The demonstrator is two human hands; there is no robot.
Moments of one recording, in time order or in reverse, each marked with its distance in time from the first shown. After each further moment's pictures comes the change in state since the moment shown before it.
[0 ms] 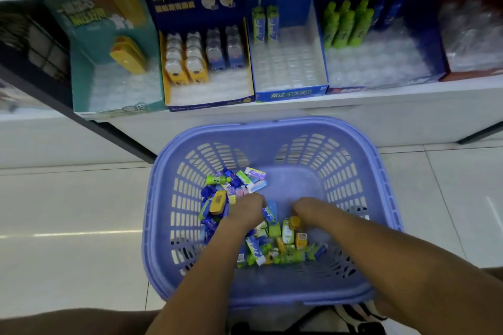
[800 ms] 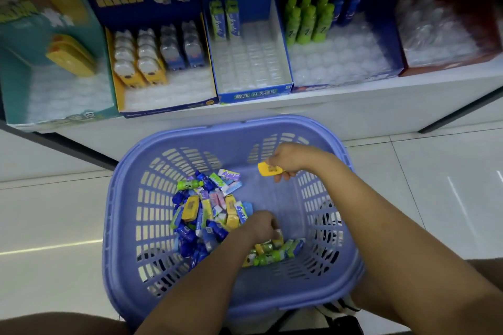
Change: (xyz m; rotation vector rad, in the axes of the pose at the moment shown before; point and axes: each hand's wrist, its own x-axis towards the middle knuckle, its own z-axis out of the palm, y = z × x) left_hand 0.025 0.055 0.059 -0.237 -0.210 0.152; right_hand -0.052 0.030 -0.115 0.541 0.140 -0.073
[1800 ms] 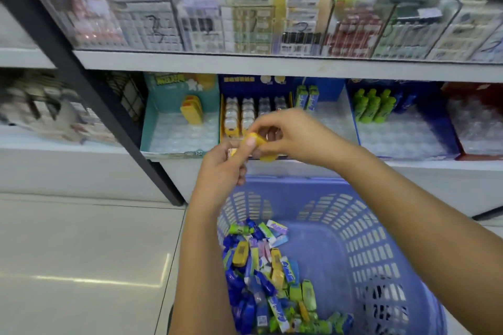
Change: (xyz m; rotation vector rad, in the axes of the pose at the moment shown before) left_hand -0.204 0.031 -0.232 -0.961 0.898 0.408; right_hand -0.084 -0.197 -0.058 -0.202 0.525 -0.788
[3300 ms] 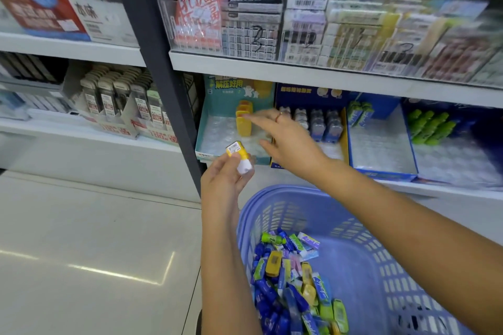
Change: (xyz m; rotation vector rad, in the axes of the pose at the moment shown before) left_hand -0.007 -0.007 -0.079 -0.533 0.393 -0.133; right_hand 0.086 -0.031 0.081 -0.230 0.183 -0.198
